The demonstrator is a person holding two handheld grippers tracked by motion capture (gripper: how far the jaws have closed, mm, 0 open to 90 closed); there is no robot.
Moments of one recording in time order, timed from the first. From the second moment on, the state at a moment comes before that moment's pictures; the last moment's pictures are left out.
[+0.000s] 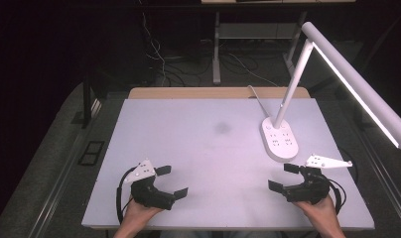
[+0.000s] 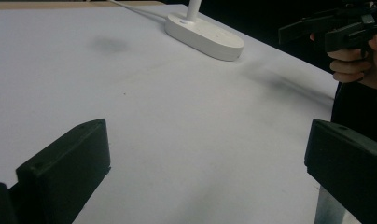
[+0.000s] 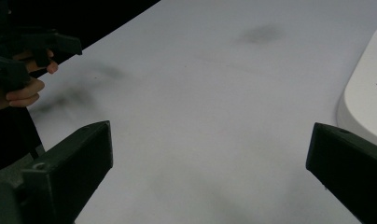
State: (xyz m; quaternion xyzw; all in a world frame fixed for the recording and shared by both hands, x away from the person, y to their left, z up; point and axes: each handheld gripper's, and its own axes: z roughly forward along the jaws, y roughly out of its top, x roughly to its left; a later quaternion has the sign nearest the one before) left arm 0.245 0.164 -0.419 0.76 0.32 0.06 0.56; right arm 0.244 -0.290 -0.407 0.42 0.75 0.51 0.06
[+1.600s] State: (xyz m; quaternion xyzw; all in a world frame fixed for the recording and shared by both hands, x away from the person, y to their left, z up) left arm 0.244 0.171 -0.419 0.76 0.33 0.07 0.56; right arm 0.261 -0.306 -0.384 0.44 0.76 0.48 0.06
